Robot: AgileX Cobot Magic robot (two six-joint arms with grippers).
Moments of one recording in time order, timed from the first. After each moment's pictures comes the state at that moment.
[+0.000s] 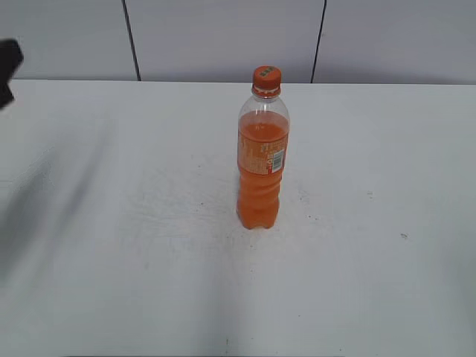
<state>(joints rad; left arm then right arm) -0.10 1.15 -0.41 0.15 -0.63 -0.17 0.10 -0.01 -0.44 0.00 1.01 -0.07</state>
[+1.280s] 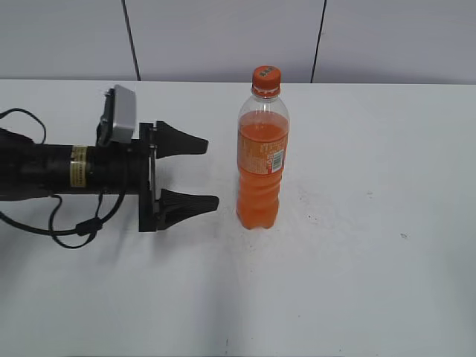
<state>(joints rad) -0.17 2.11 -0.91 1.33 -1.21 -0.40 0.10 -0.01 -0.44 0.00 1.01 -0.07</state>
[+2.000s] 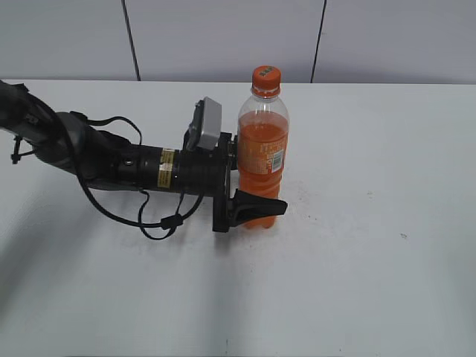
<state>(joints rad) -0.38 2.37 -1.29 1.35 -1.21 -0.56 0.10 -0.01 -0.44 0.00 1.01 -0.07</state>
